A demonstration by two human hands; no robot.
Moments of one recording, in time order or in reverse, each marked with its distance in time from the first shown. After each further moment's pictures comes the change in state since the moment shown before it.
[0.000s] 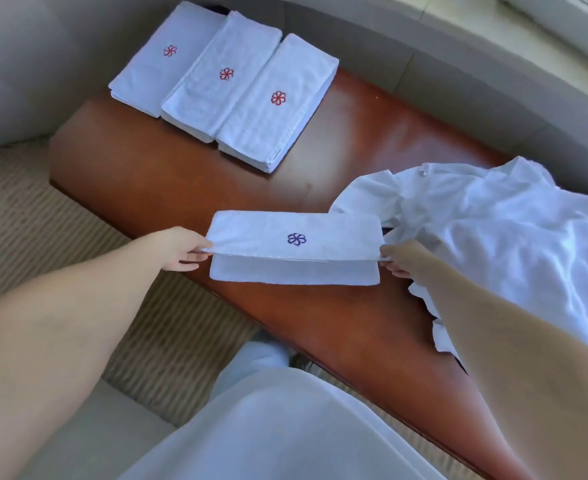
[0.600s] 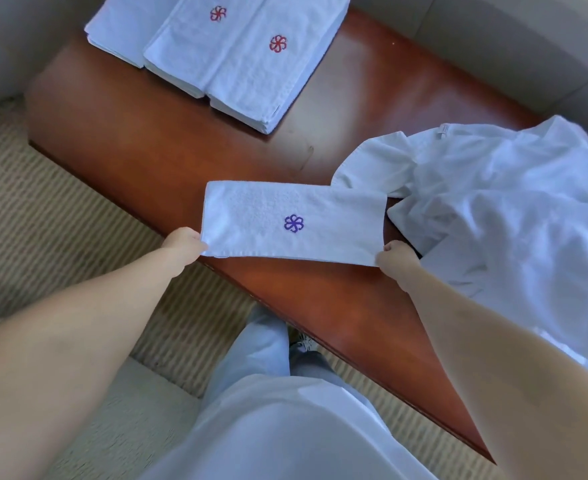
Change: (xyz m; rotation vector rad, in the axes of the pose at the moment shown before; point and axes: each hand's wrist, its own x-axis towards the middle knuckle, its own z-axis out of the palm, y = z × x) left_hand 0.049 -0.074 0.040 0.405 0.263 0.189; right_hand 0.044 0.073 0.027 -0.505 0.090 -0.117
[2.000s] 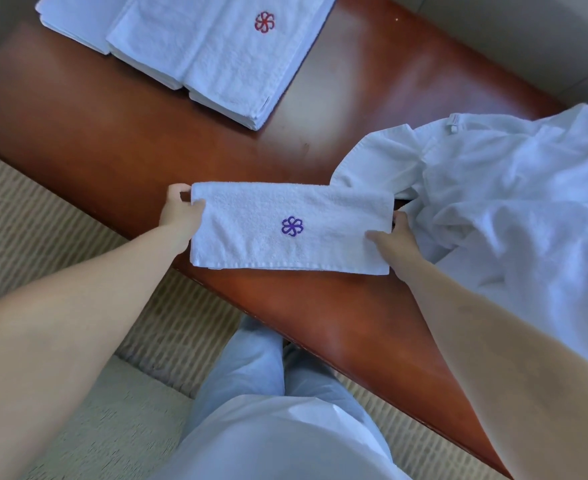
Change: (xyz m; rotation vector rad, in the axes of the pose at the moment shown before) left_hand 0.071 0.061 0.009 -0.322 0.164 0.081; right_hand 0.051 -0.025 0.003 0.371 0.033 -0.106
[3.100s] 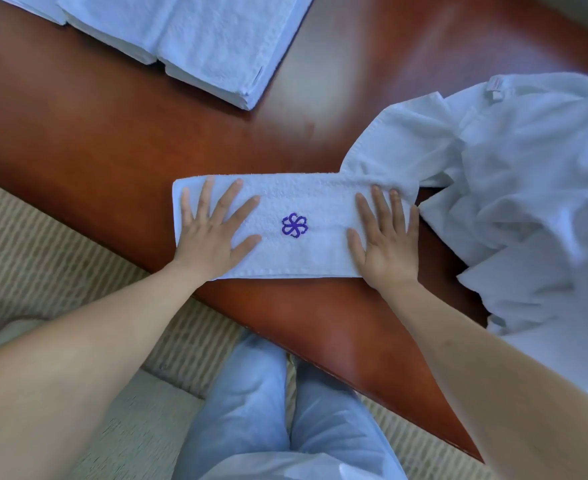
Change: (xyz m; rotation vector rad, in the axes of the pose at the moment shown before) left_hand 0.021 -0.061 0.065 1.019 0.029 1.054; right_hand 0.025 0.040 0.067 -0.953 0.278 -0.661
